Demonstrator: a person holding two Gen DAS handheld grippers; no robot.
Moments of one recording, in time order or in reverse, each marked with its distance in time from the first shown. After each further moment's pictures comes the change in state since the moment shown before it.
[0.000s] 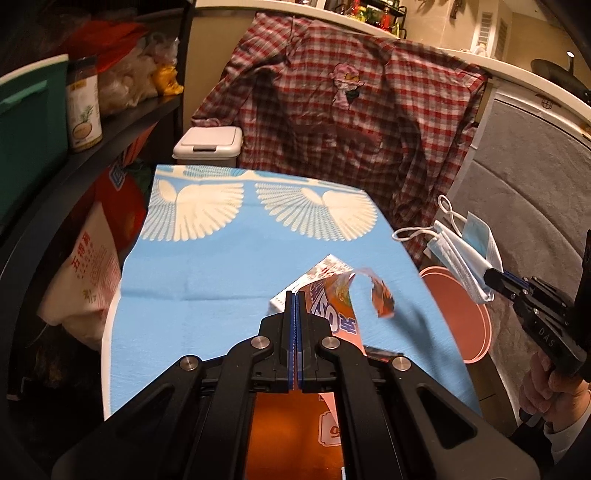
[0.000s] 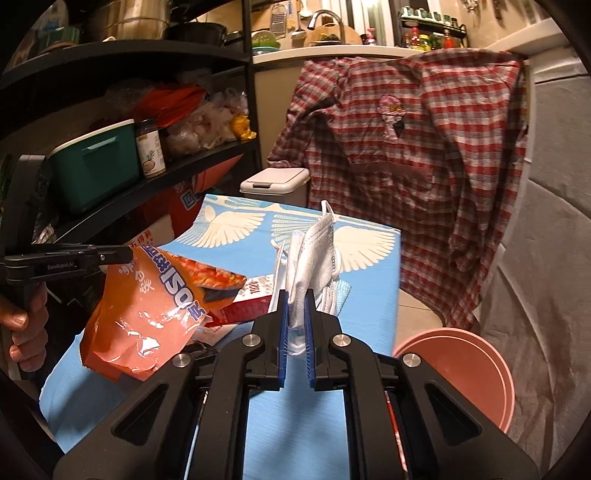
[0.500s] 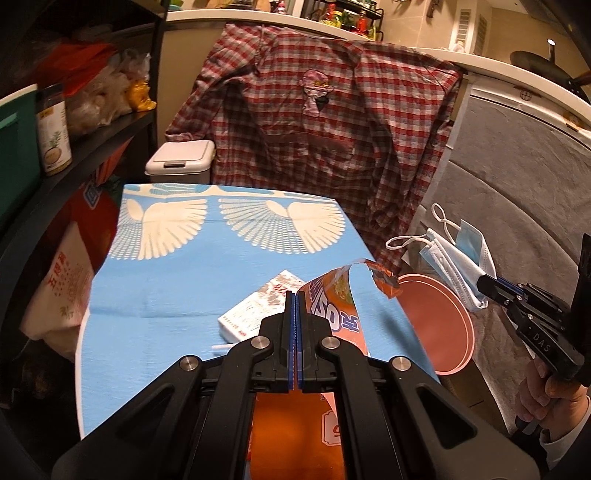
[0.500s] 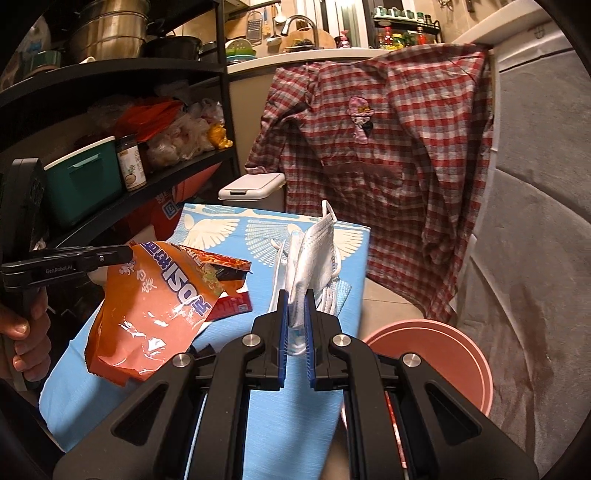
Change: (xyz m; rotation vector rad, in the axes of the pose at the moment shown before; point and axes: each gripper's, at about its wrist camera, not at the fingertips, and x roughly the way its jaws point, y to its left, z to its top) left arm 0.008 -0.050 0.007 0.037 -0.028 -0.045; right arm -0.023 -0.037 -0.003 0.053 -0.007 -0.050
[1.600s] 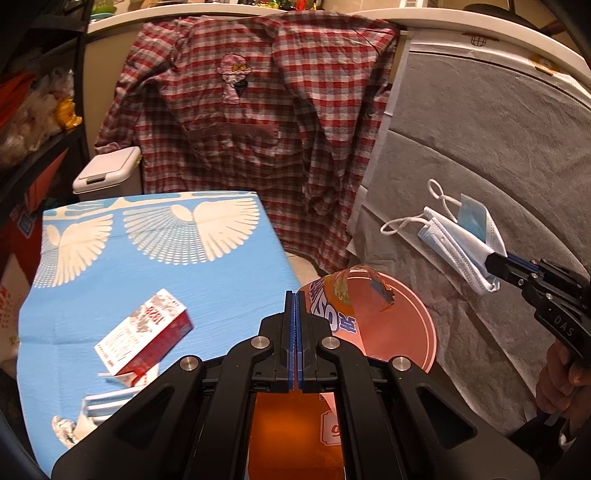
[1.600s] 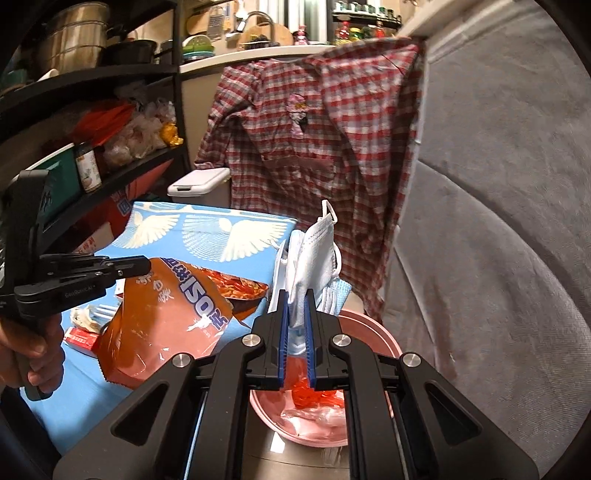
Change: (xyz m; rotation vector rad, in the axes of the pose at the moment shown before) left arm 0.059 -0.118 0.008 0.106 0.041 -0.116; right arm -0.046 -0.096 0.003 0.038 0.047 -0.140
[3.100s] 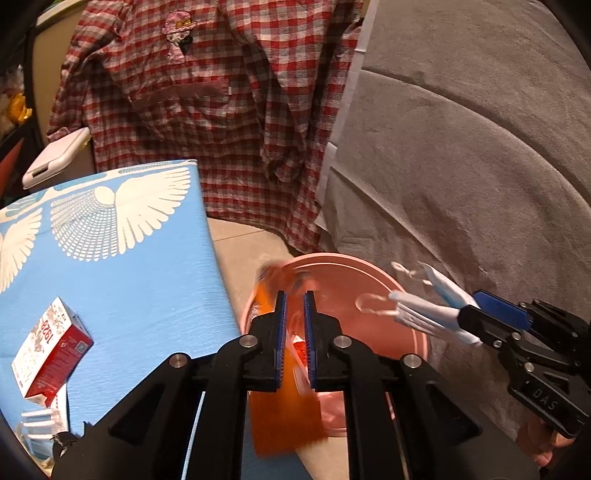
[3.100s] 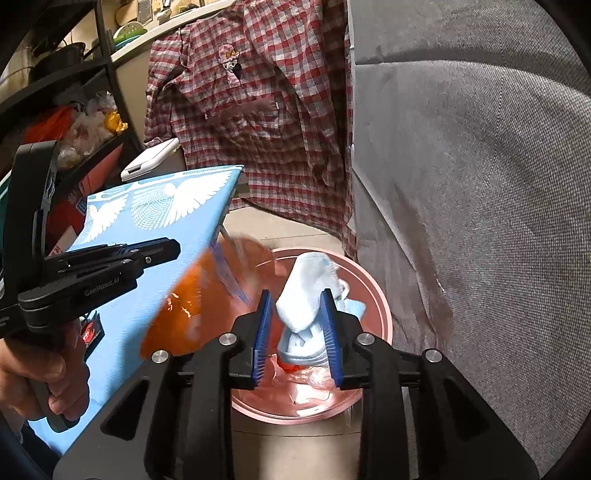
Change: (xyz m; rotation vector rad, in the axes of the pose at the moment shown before) left arm 0.104 -0.074 0.009 0.035 0.139 -0.049; right arm 0.055 -0.061 -0.044 0.176 0.168 -0.046
